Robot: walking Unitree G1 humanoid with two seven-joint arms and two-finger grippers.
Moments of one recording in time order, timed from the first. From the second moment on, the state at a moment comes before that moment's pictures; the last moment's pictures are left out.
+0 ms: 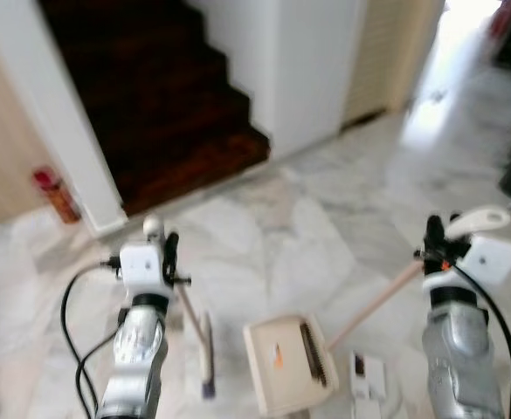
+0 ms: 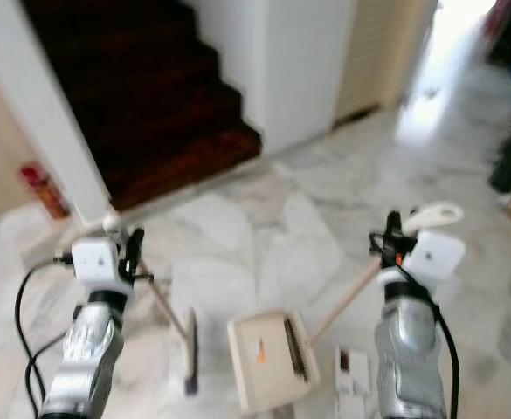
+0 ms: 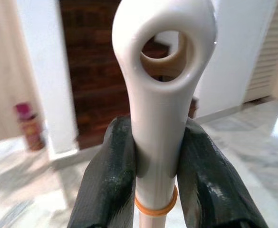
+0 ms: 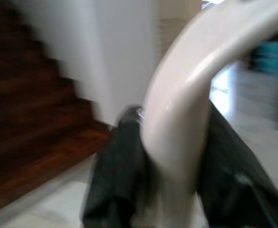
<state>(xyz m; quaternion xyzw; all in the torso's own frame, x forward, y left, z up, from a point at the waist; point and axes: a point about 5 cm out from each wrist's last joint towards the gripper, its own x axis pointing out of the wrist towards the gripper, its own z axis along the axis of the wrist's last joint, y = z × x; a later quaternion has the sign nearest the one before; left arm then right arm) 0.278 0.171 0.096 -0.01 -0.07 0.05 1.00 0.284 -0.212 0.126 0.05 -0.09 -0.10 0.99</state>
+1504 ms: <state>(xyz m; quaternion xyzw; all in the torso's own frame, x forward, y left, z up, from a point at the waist) 0.279 0.166 0.103 -0.01 -0.07 0.03 1.00 0.288 -0.211 0.114 0.08 -0.06 -0.11 0.99</state>
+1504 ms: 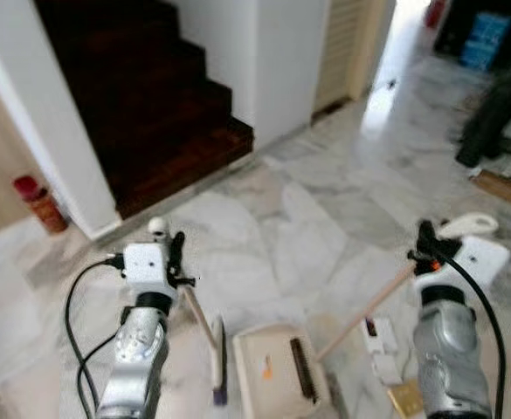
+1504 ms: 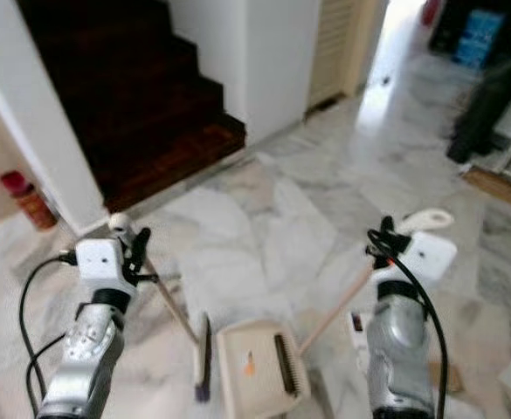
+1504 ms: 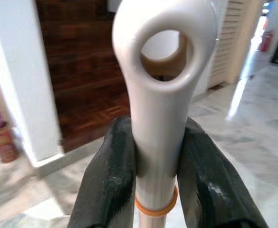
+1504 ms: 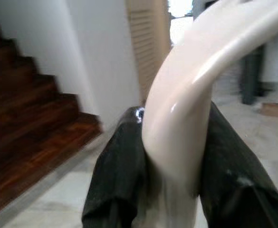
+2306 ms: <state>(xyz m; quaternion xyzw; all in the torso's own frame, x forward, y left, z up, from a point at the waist) 0.281 0.156 0.104 -0.01 -0.06 0.01 1.00 0.285 -0.225 0.114 0.07 -0.05 -0.13 0.99</state>
